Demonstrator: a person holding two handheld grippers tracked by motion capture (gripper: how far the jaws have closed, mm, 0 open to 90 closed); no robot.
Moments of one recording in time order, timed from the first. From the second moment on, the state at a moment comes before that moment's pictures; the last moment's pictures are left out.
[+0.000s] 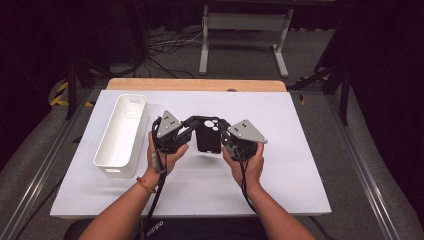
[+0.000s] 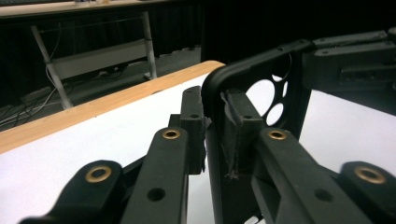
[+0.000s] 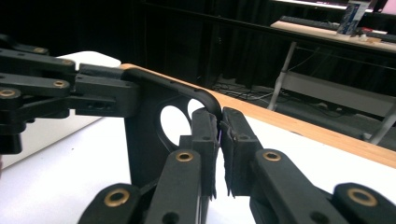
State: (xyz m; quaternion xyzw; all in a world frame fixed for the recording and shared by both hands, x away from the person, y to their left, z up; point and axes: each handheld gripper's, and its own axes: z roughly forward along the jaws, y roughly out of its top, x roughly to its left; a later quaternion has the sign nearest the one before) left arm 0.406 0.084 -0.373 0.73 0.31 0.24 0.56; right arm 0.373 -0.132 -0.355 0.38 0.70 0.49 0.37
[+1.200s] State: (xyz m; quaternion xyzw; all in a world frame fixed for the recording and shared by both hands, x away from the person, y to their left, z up) left arm 0.402 0.090 -0.368 0.72 0.29 0.28 0.56; right arm 0.372 -0.135 -0.359 0.36 0.70 0.51 0.35
